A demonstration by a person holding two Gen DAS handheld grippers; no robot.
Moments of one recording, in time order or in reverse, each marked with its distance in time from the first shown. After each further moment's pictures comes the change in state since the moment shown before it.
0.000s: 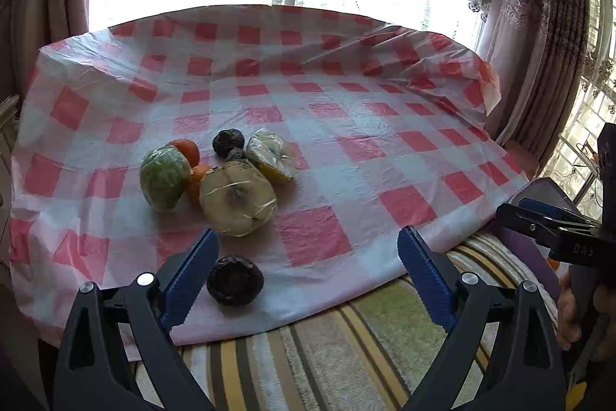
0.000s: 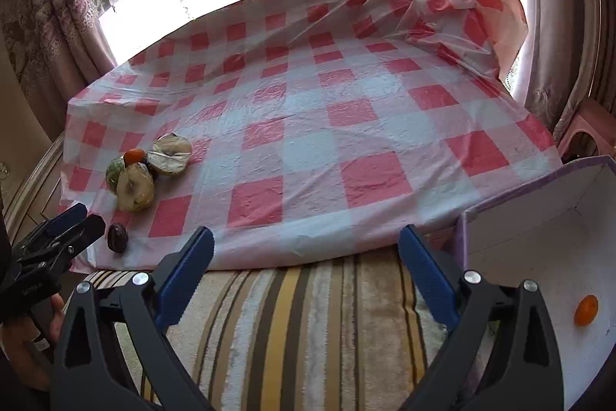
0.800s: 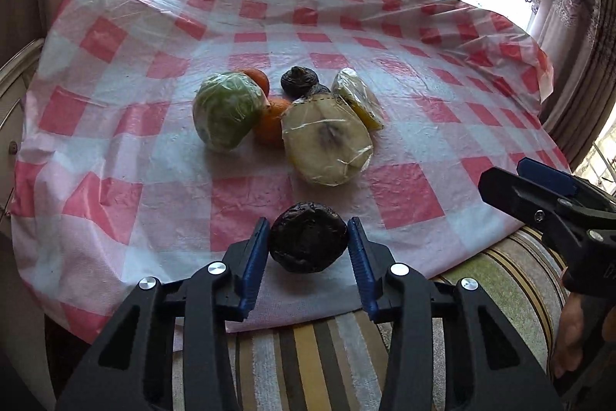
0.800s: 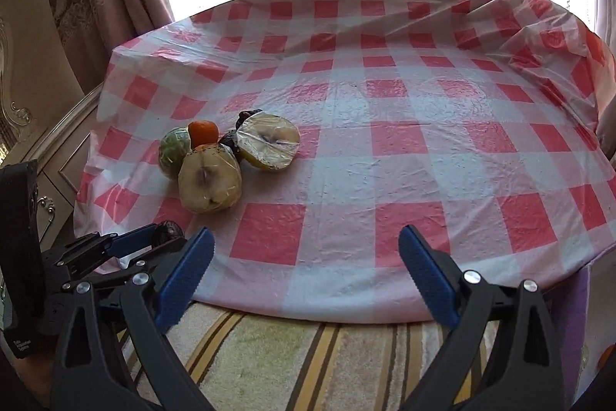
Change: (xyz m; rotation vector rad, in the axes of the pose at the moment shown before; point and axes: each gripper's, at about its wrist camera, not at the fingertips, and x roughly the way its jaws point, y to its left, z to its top) left arm 0.028 0.053 -0.022 -0.117 0.124 0.113; right arm 0.056 0.118 0.013 -0.180 0.039 0.110
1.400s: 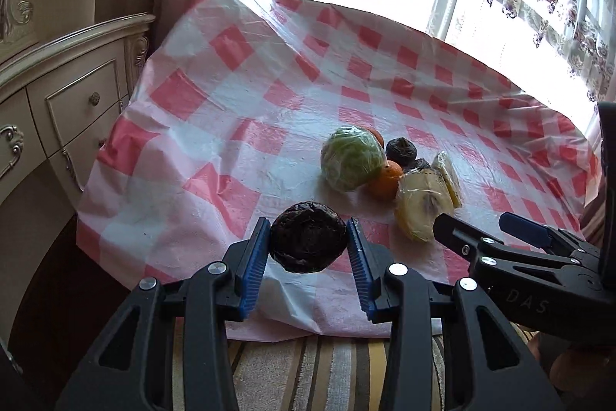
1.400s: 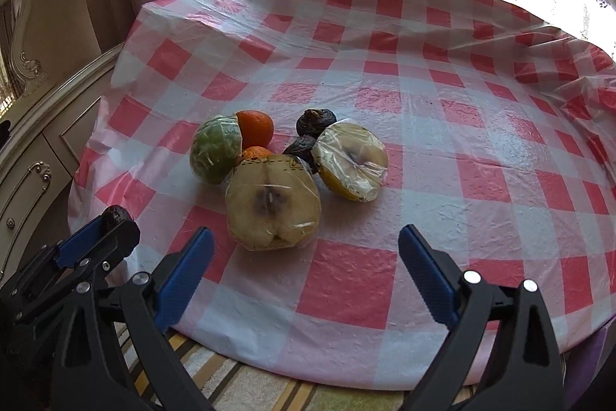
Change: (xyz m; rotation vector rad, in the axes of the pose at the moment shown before) left arm -0.043 0.050 -0.014 -0.295 -0.215 0.186; right arm 0.054 0.071 0.022 -0.166 0.043 0.016
